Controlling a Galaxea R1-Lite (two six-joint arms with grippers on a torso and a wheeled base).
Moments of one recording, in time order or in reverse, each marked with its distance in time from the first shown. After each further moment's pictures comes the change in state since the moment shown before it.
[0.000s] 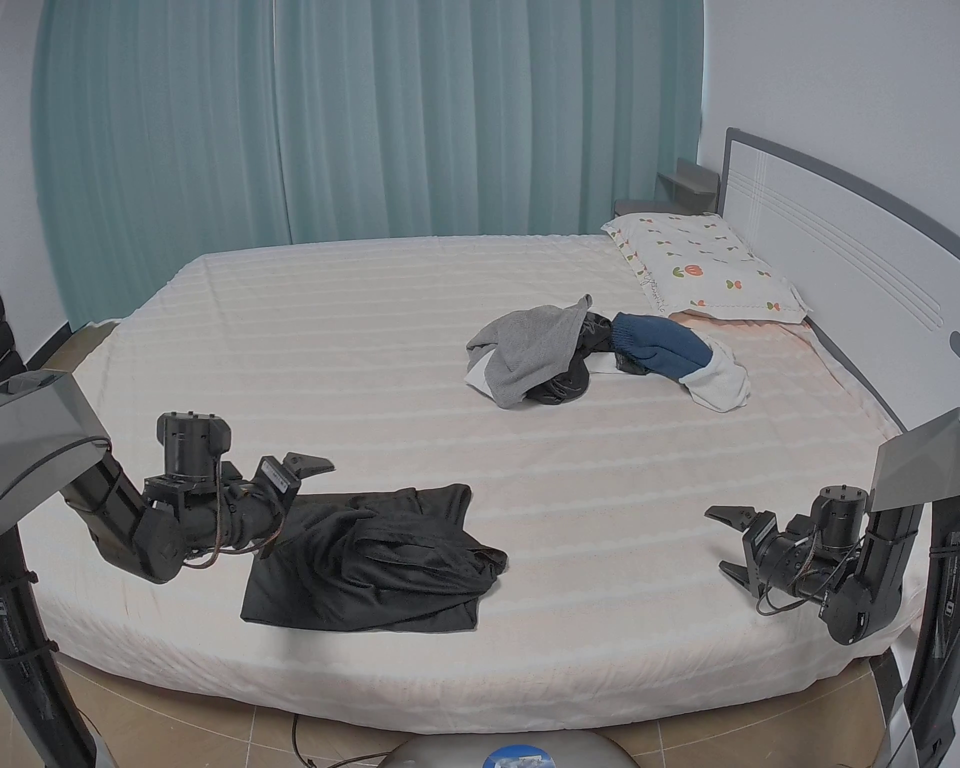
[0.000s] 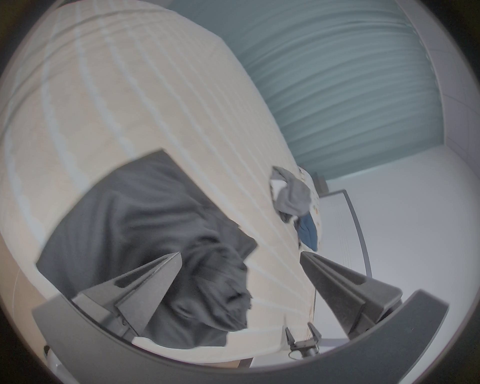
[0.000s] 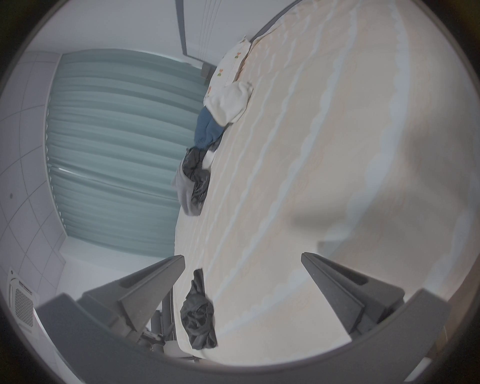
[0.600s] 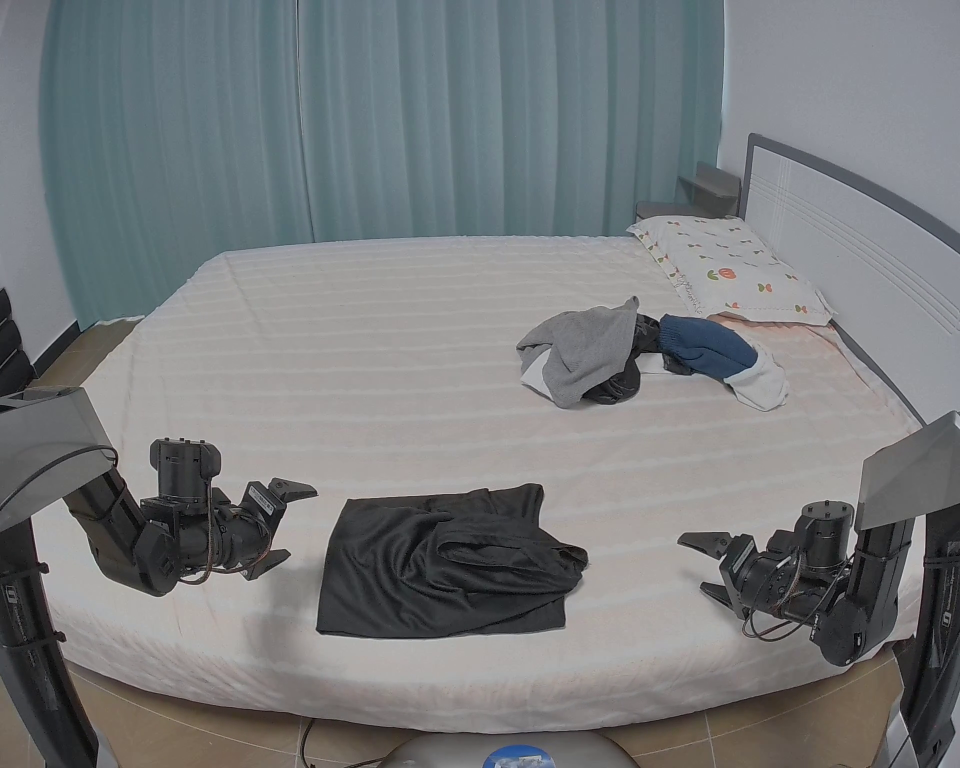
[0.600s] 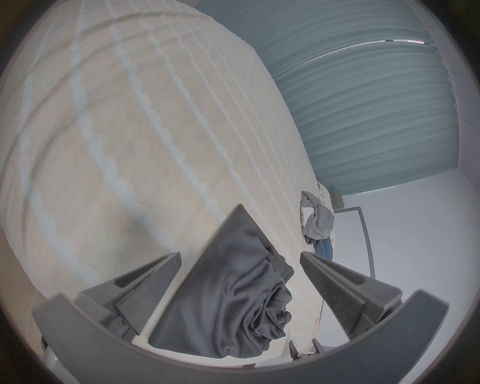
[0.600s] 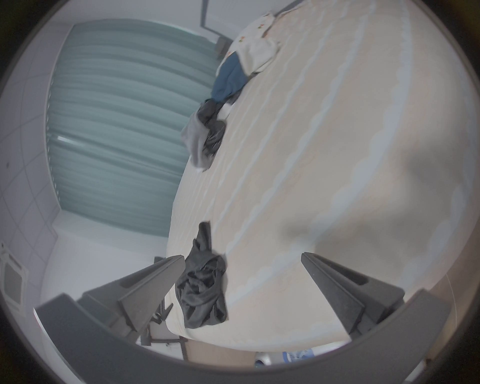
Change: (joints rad) left arm 0.042 0.060 0.033 -0.040 -0.005 -0.003; right arm 0.127 -0.036 0.074 -0.007 -0.059 -0.103
